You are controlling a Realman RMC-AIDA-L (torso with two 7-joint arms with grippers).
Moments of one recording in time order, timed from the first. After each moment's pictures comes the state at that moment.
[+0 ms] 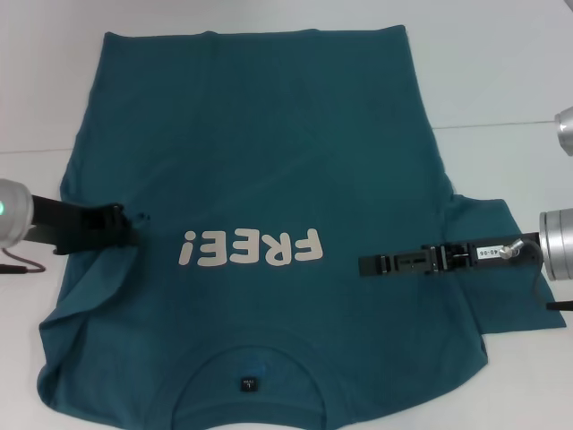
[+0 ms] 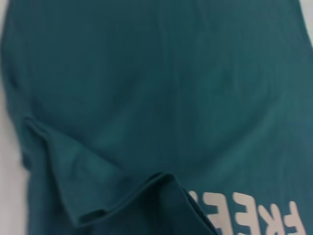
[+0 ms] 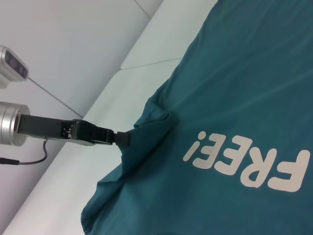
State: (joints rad) left arm -0.76 -2.04 0.79 0.82 2.51 1.27 -2.74; right arm 0.64 2.02 -0.71 -0.65 -2.15 -1.48 2.09
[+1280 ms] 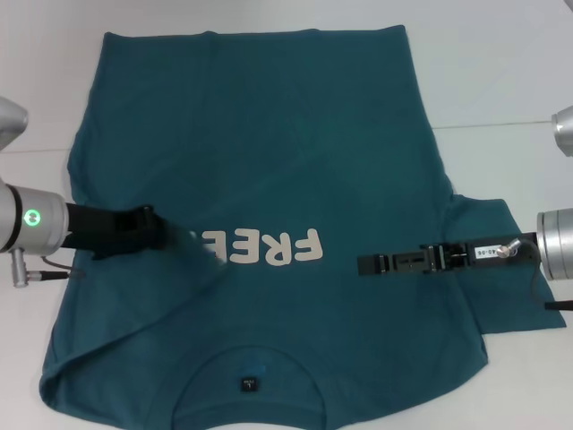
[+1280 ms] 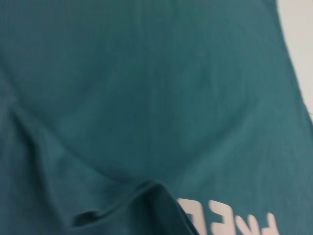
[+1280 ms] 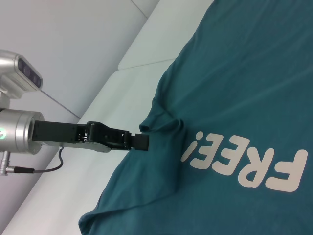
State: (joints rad) left arm -0.79 -2.04 0.79 0.64 2.40 1.13 -2.69; right arm 0.64 2.02 -0.71 -0.64 -2.15 -1.47 2.10
